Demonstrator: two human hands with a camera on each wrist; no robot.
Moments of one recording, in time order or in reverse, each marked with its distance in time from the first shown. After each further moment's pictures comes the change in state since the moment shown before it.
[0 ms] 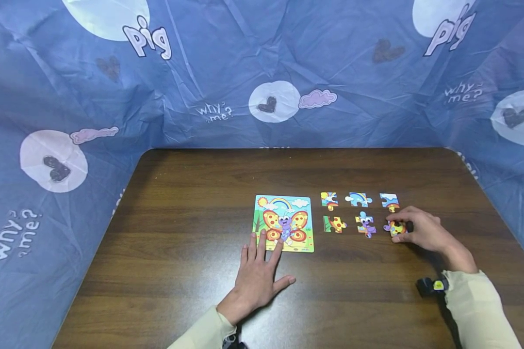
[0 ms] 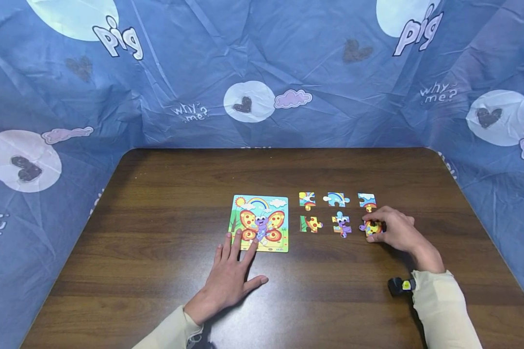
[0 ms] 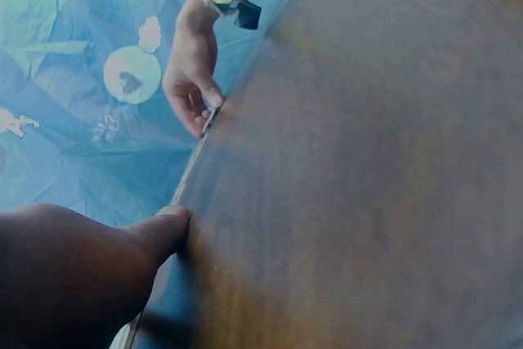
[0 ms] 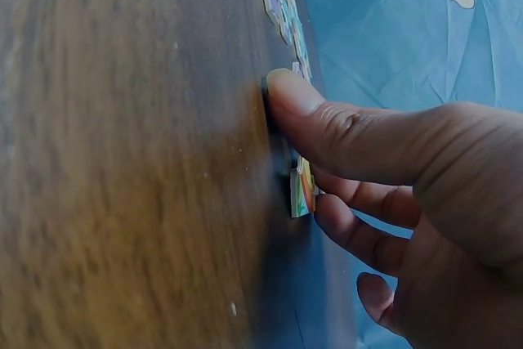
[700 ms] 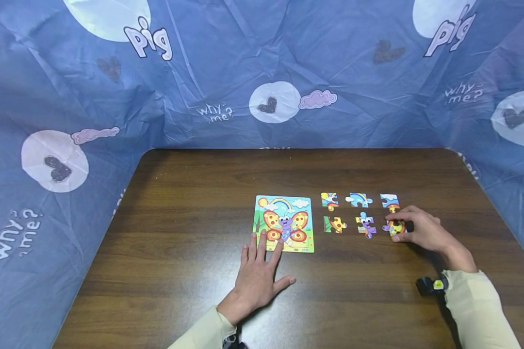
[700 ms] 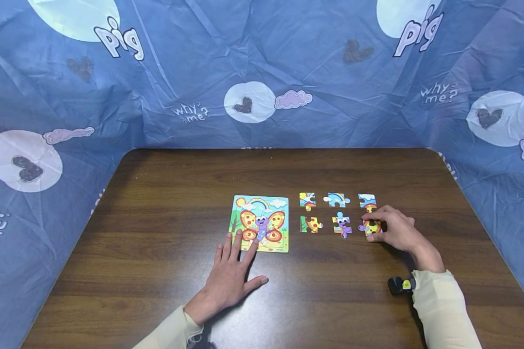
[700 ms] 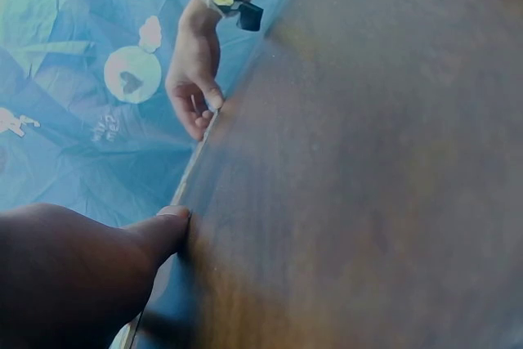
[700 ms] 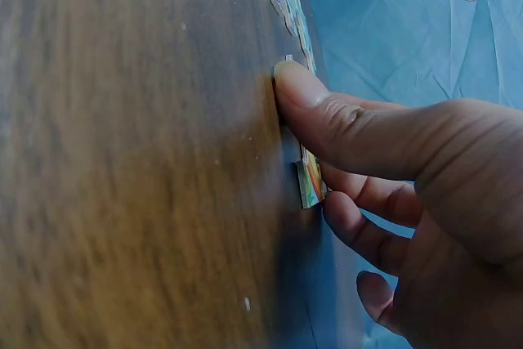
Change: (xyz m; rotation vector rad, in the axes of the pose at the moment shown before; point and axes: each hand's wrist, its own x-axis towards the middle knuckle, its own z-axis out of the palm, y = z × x) left_hand 0.001 0.000 -0.001 -0.028 -0.015 -0.009; right_hand 0.003 0.003 0.002 0.019 -0.012 0.015
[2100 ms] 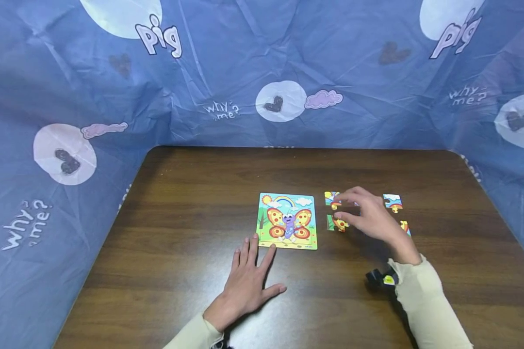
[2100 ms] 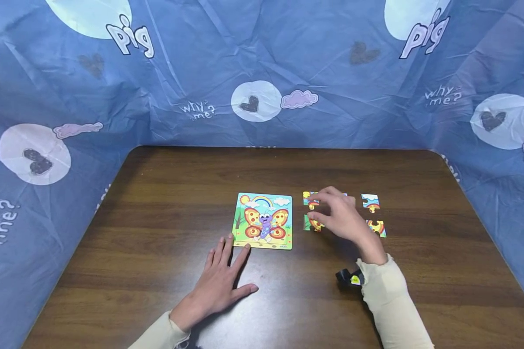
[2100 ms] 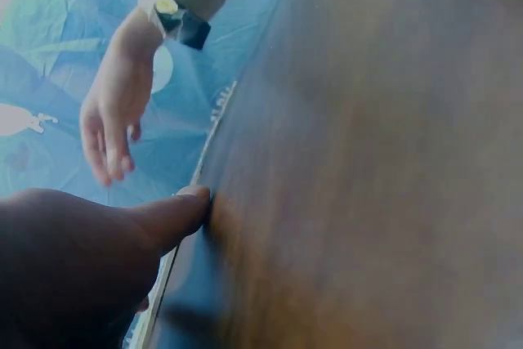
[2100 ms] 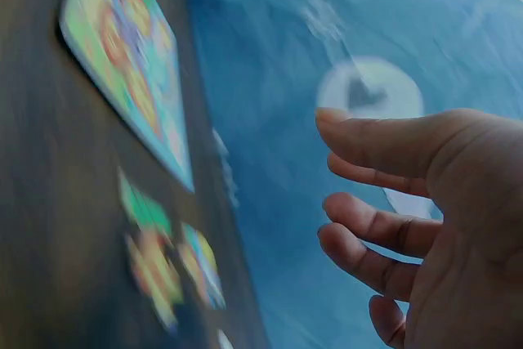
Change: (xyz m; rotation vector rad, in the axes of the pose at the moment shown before) left_hand -0.030 -0.021 -0.009 -0.087 0.001 0.026; right_hand 0.041 -0.138 0.009 0.151 0.204 -0.248
